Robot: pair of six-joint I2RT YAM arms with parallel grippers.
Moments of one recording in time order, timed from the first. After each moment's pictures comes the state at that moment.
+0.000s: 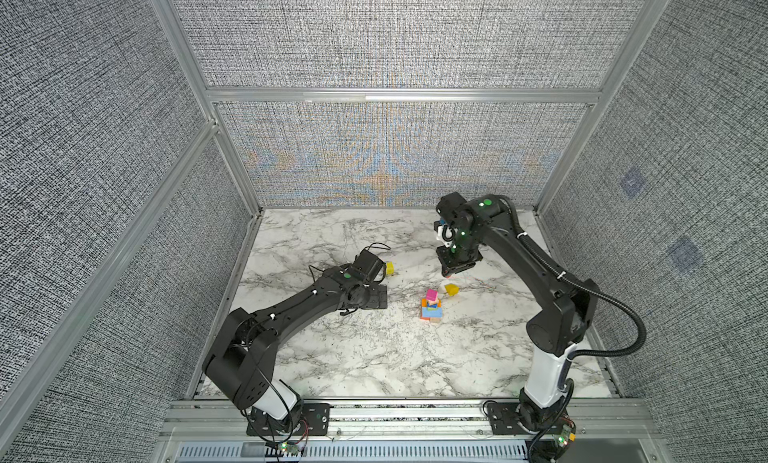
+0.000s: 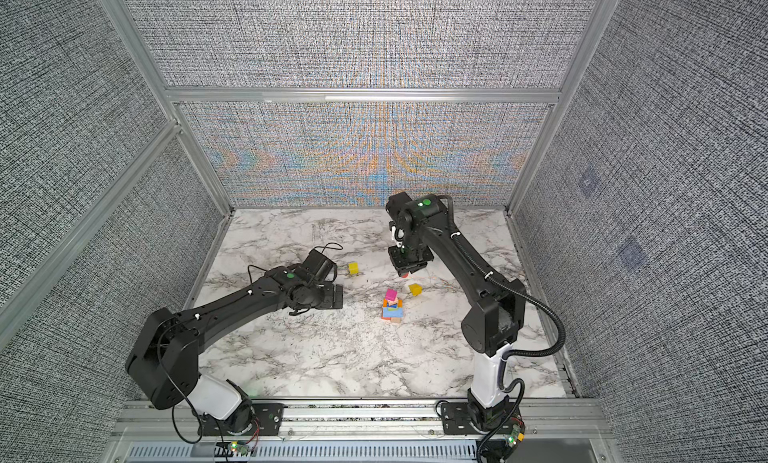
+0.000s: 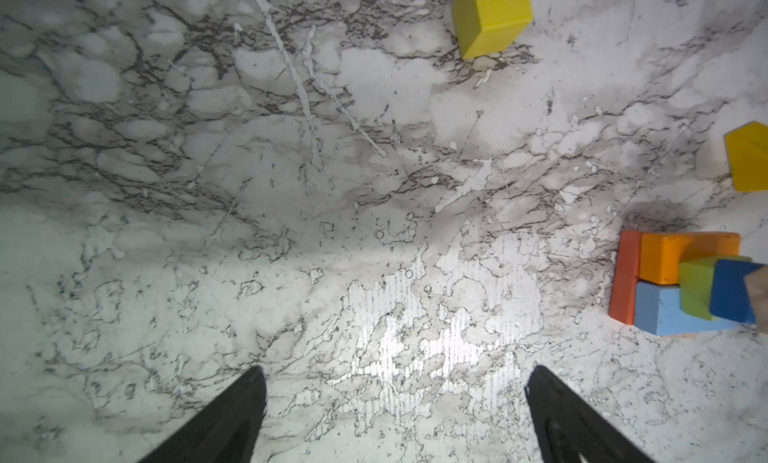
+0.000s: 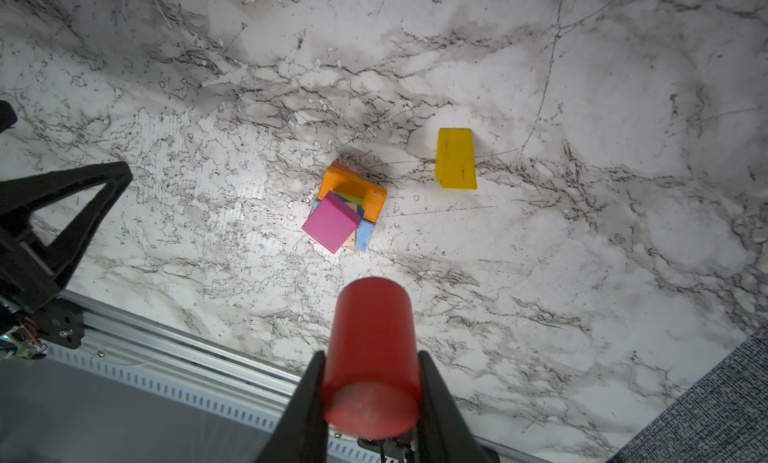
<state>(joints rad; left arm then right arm) -0.67 1.53 1.05 -0.70 -0.09 -0.61 0.53 1.92 2.04 -1.58 -0.03 0.15</state>
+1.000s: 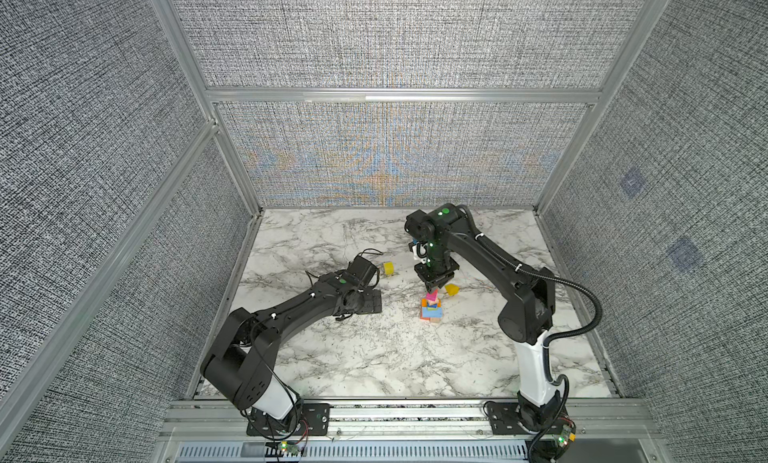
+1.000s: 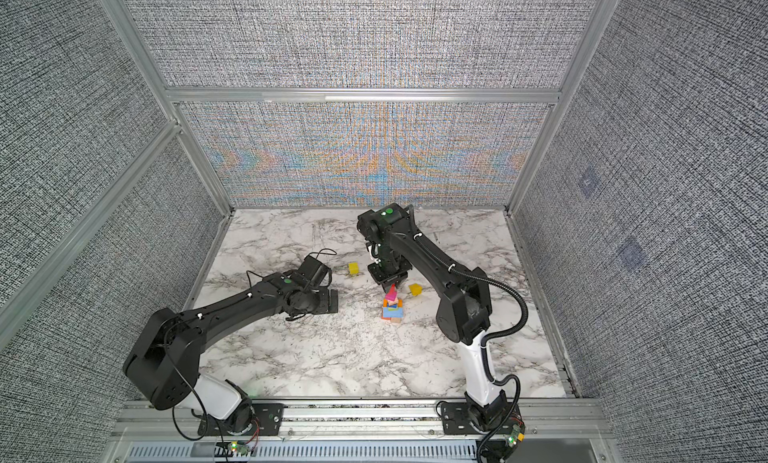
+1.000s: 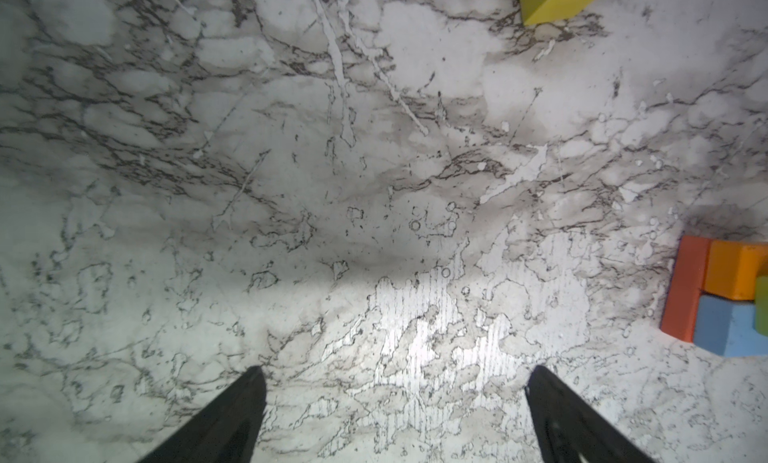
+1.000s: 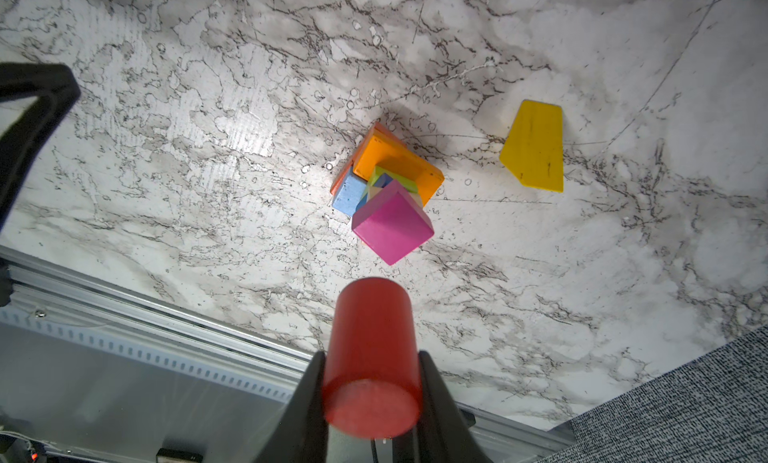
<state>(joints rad) -0.64 1.53 0.96 -0.63 -0.07 -0.62 0.65 2.09 2.10 -1.67 -0.01 0.12</state>
